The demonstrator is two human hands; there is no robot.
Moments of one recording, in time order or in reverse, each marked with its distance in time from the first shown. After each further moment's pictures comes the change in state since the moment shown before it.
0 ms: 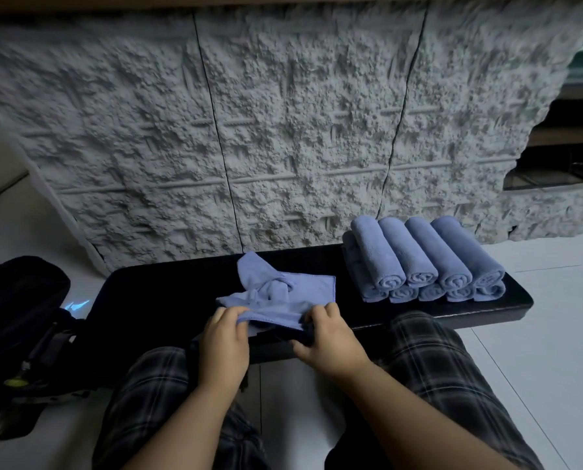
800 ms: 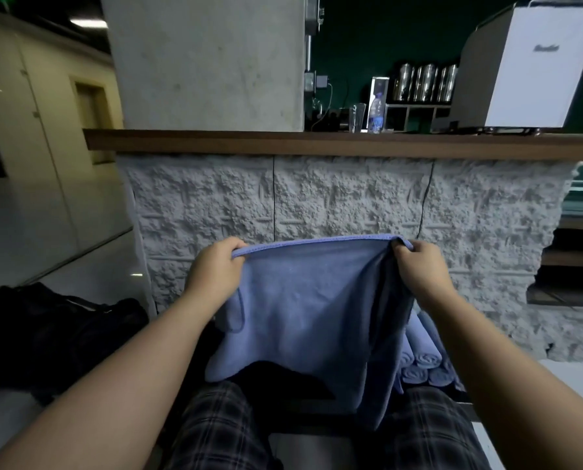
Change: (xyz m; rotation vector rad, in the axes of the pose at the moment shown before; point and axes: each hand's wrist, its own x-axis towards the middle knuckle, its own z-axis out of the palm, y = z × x) left_hand 0.062 0.142 -0.224 0.093 0.223 0.060; right_hand -0.036 -0.116 -0.235 0.381 0.575 -0.052
